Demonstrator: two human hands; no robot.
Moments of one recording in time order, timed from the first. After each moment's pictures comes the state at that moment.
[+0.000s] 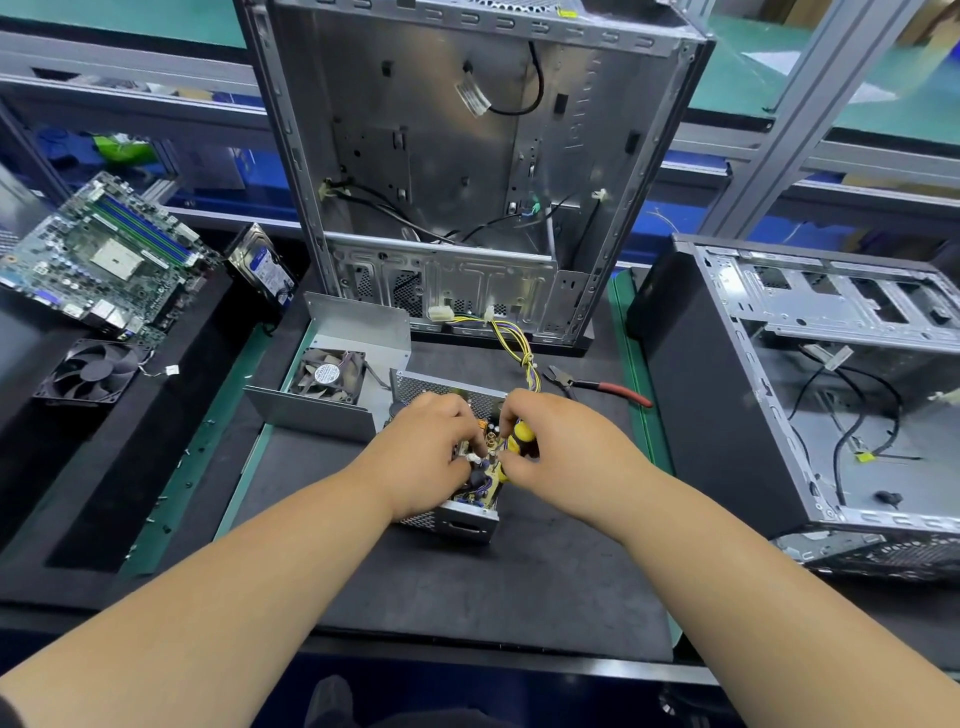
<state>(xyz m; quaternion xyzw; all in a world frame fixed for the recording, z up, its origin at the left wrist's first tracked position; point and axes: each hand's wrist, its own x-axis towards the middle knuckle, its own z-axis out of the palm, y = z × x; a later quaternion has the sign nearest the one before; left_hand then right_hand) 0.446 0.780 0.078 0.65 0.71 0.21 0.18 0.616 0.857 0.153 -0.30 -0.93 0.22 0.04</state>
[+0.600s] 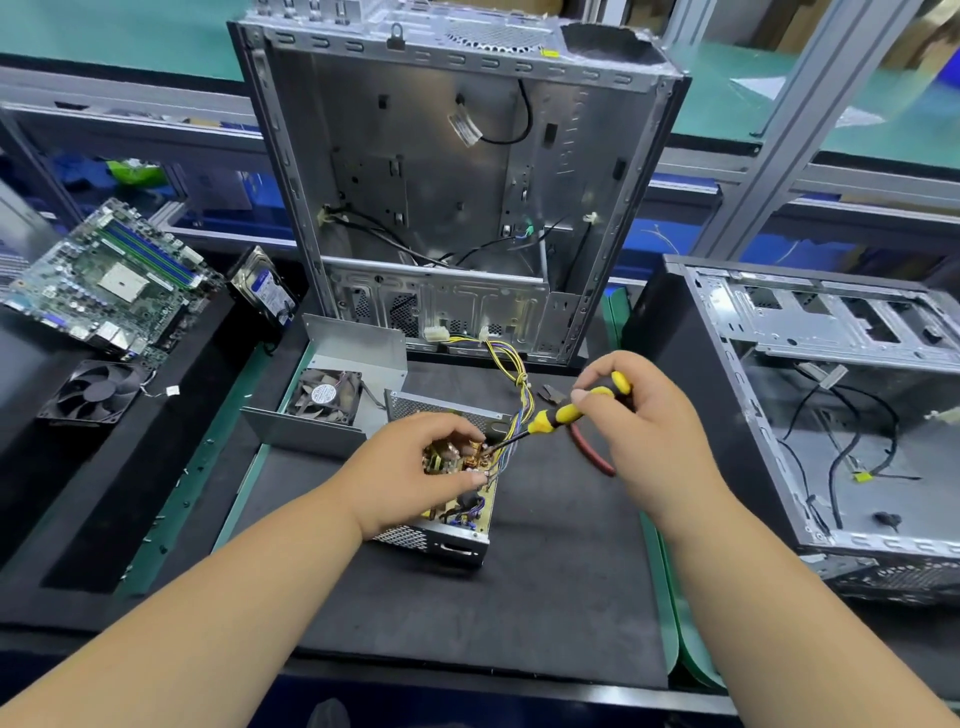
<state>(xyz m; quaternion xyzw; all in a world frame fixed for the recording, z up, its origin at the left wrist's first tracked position) 0.445 0.768 0.096 0.56 0.68 0.37 0.29 0.652 0.879 0.173 -0.38 -0.72 0.47 0.33</state>
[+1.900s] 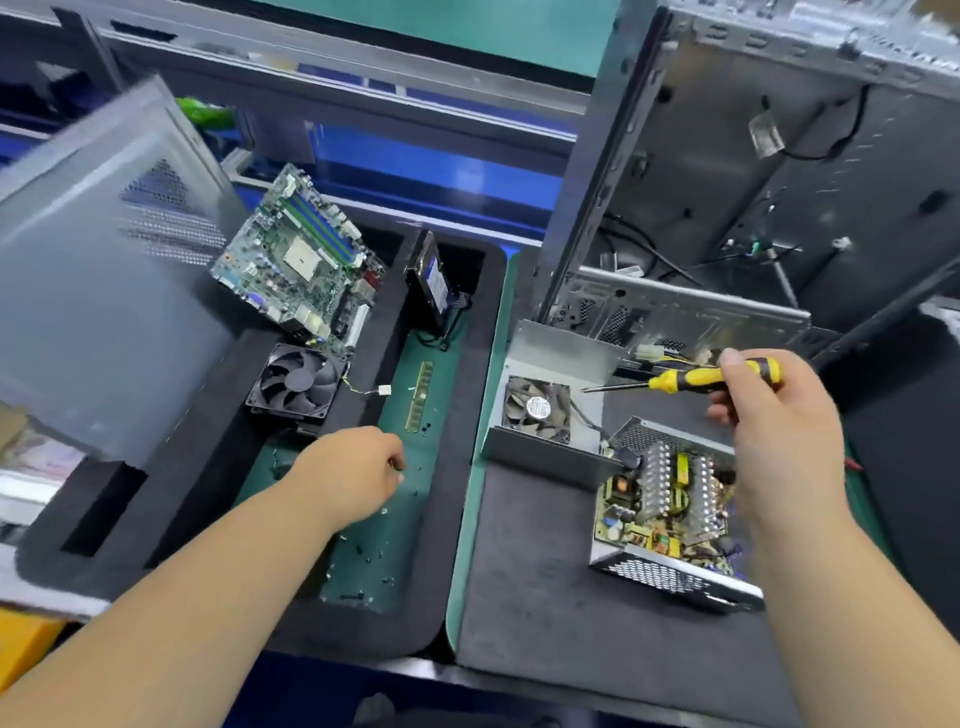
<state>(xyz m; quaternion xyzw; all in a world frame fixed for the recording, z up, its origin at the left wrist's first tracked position) 0.182 0.627 0.051 0.50 0.84 0.02 0.20 0.458 0.822 0.156 -0.50 -0.63 0.41 0.43</state>
